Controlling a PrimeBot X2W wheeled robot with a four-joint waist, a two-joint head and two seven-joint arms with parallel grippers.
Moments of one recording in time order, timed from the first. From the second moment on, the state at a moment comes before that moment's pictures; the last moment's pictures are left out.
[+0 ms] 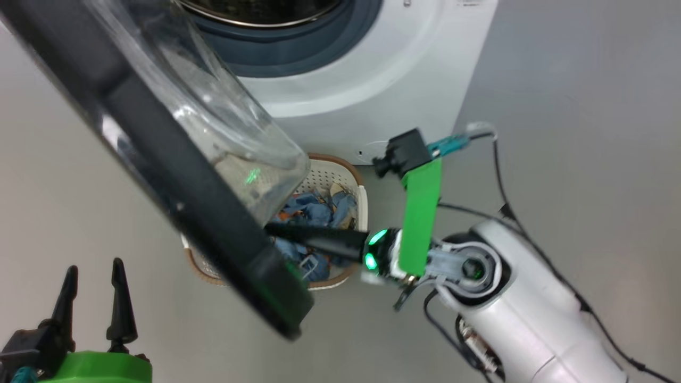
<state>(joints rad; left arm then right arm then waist) -0.10 0.06 0.14 0.22 -0.20 -0.13 -0.25 -0.68 -0.09 0.59 0.22 1.70 0.13 0.73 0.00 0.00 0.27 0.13</state>
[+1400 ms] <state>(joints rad) -0.04 0.03 0.13 0.27 -0.20 -0.13 -0.25 -0.59 -0.08 0.79 0.22 1.69 0.13 0.35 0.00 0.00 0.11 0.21</state>
